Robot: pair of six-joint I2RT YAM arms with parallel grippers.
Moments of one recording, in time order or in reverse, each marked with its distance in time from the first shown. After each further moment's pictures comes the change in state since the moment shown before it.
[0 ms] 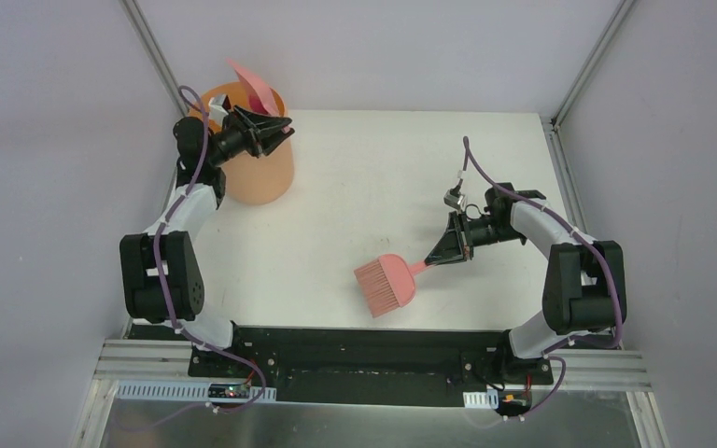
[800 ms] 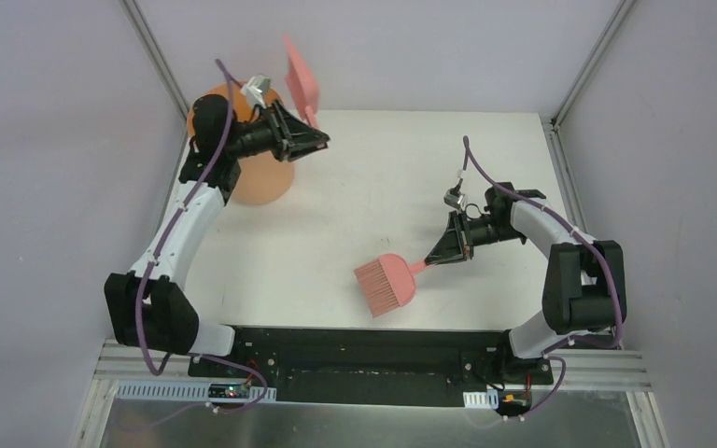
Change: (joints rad) left arm -0.155 -0.165 0.147 -0.351 0.047 0.342; right arm 0.000 0.000 0.002 -0.004 0.002 -0.002
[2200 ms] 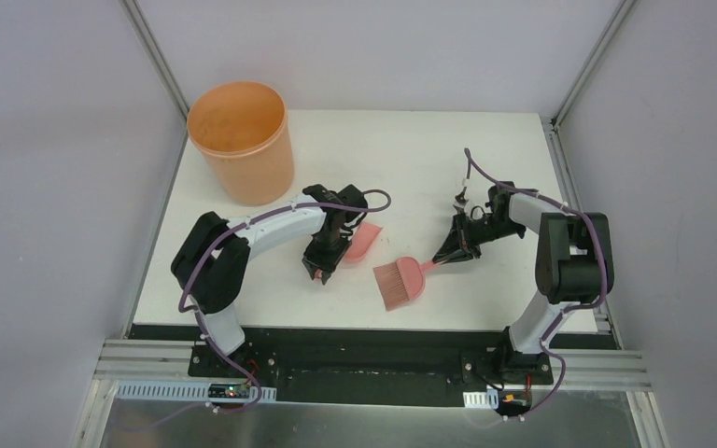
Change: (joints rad) left arm -0.685 0.348 0.044 -1.257 -0.938 1.000; right arm -0.072 0.198 0.030 0.175 0.325 0.233
